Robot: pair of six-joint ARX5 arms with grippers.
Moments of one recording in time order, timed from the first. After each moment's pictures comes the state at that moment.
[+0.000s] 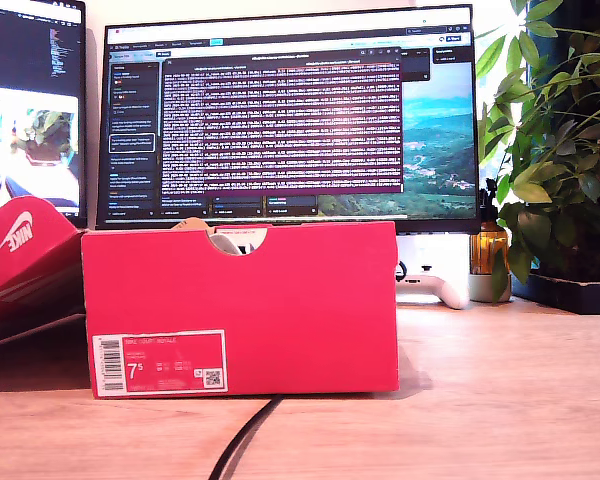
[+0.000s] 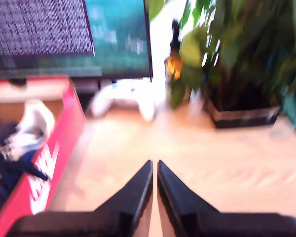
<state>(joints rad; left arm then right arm) 0.05 0.00 0.02 -0.23 0.19 -0.19 0.40 0.59 0.38 -0.05 0.35 0.16</state>
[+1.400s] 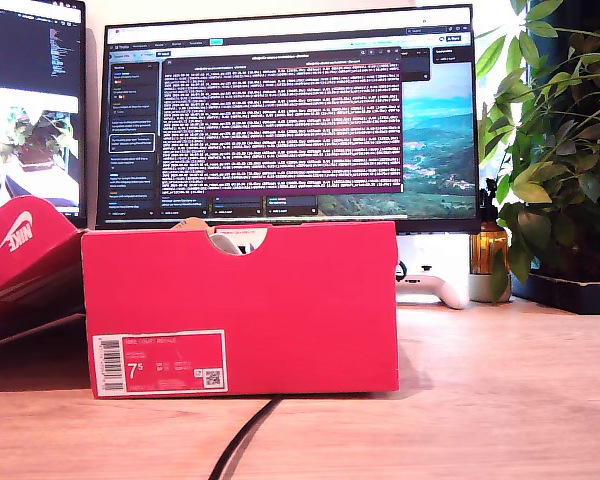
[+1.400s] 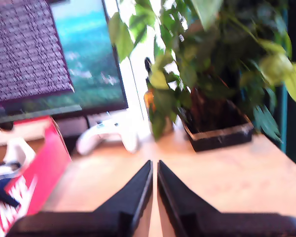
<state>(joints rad) 0.05 0.00 0.02 -0.23 0.19 -0.19 0.00 0.18 0.03 0.14 0.01 0.16</state>
